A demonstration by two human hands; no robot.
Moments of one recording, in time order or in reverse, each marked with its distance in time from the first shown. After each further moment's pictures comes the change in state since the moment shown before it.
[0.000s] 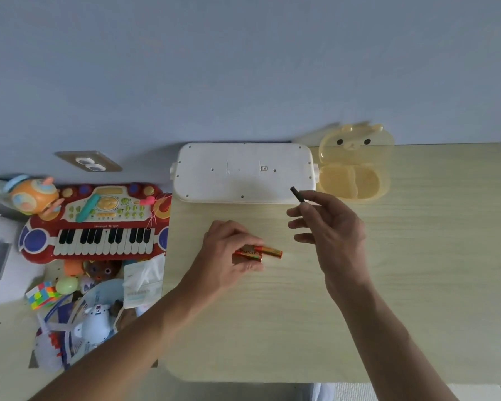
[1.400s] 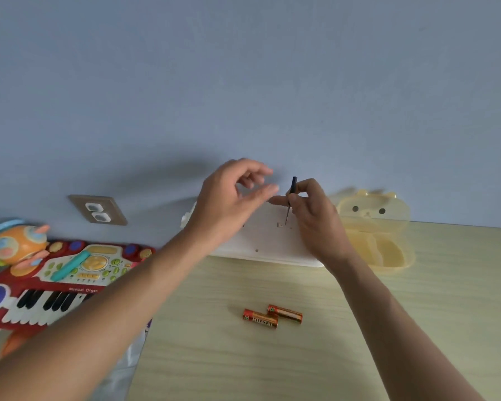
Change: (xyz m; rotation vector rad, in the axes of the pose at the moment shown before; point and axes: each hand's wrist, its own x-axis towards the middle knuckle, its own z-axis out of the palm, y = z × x) left_hand 0.113 0.015 -0.073 -0.297 0.473 0.174; right_hand 0.106 -0.004 0.053 -0.458 -0.167 -0.607
